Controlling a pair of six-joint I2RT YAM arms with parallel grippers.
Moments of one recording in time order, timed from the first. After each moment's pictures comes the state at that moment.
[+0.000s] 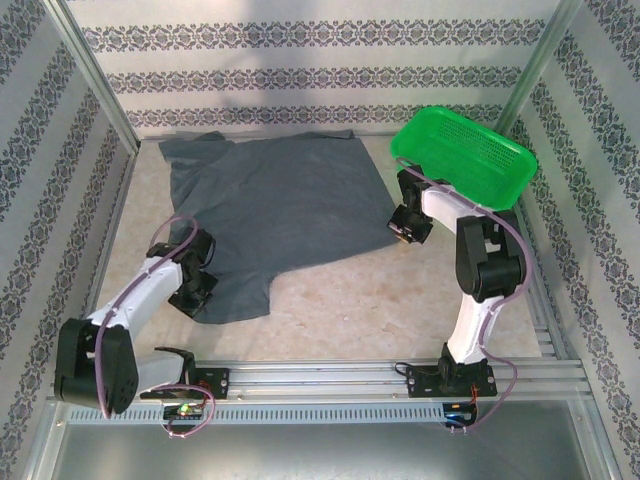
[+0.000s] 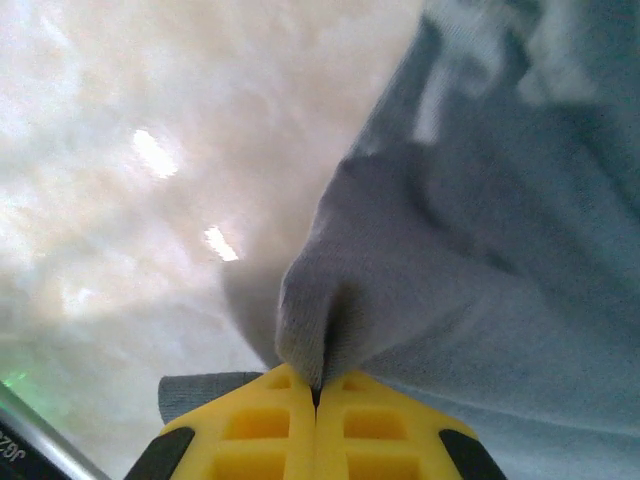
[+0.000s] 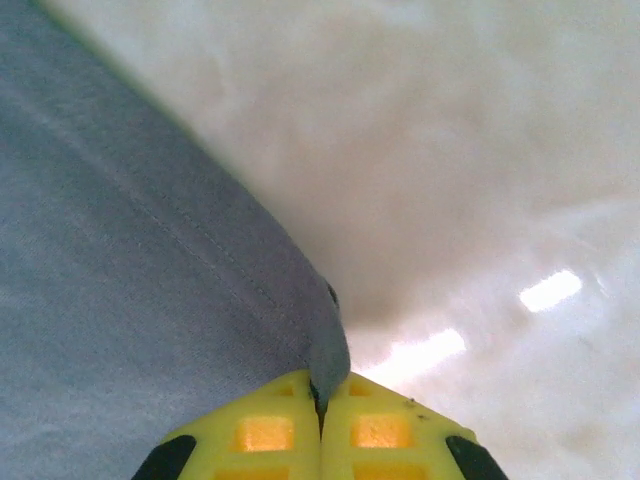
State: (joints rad) left arm -0.13 1.19 0.72 -1.06 -0.07 -1.21; right arm 0.17 1.86 1.27 -0.82 0.02 0.79
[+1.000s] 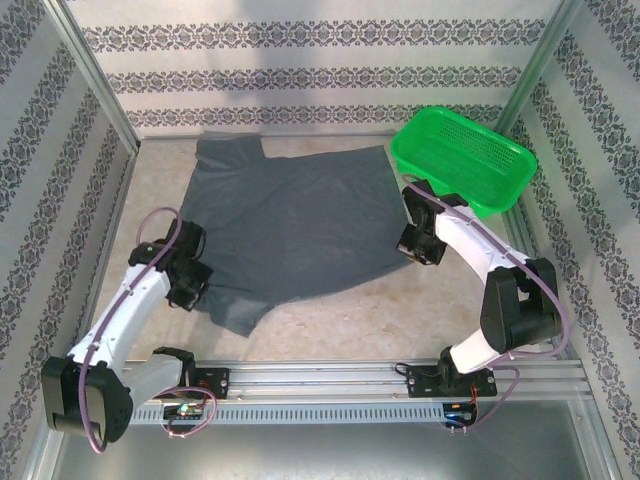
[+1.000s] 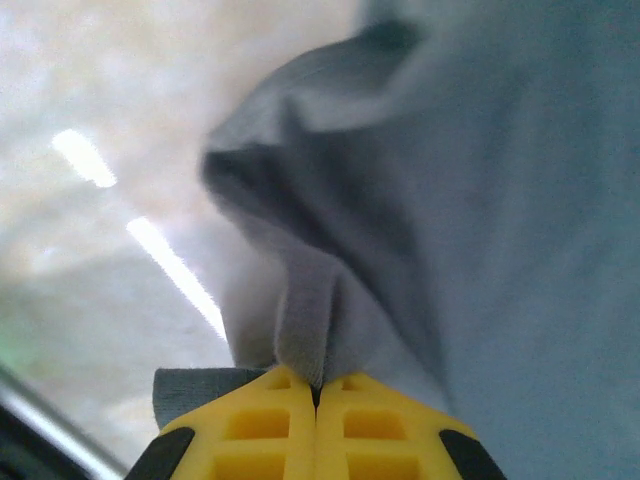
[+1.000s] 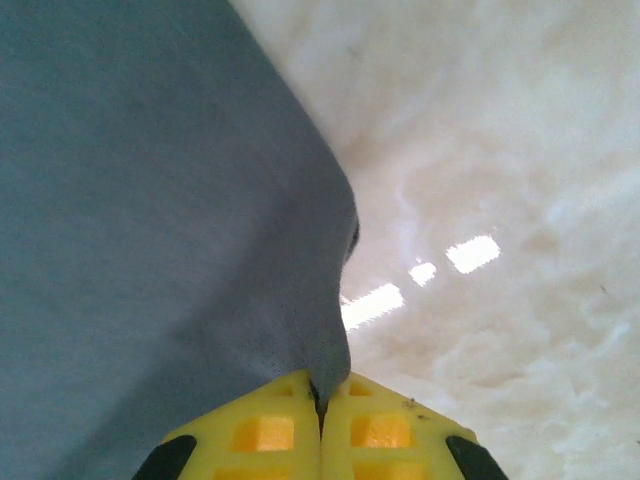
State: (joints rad) left arm -0.13 1.10 0.87 -1.11 -0.02 -1.22; right arm 0.23 1.54 1.13 -1.01 0.06 0.78
